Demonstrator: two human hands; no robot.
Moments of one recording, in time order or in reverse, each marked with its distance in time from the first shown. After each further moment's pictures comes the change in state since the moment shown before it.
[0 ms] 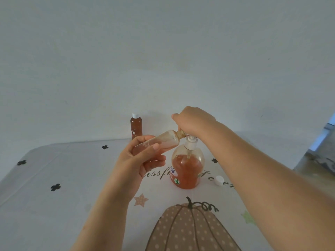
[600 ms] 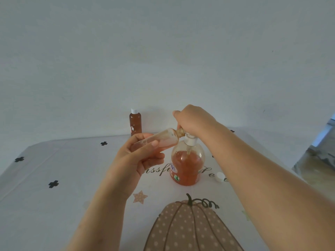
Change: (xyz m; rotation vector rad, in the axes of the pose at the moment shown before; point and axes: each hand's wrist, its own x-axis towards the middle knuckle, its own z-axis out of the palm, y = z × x) left_hand 0.002 -0.003 -0.004 0.011 0.004 -0.039; right_hand 0.007 0.010 0.015 0.094 0.010 0.000
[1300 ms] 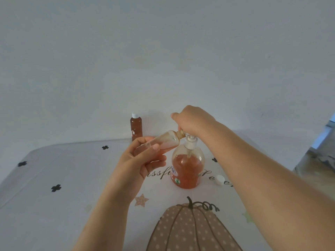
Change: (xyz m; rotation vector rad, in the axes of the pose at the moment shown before) left_hand -0.002 0.001 0.003 -0.018 -0.030 0.012; right_hand -0.001 -0.006 -0.009 -0.036 0.021 -0.019
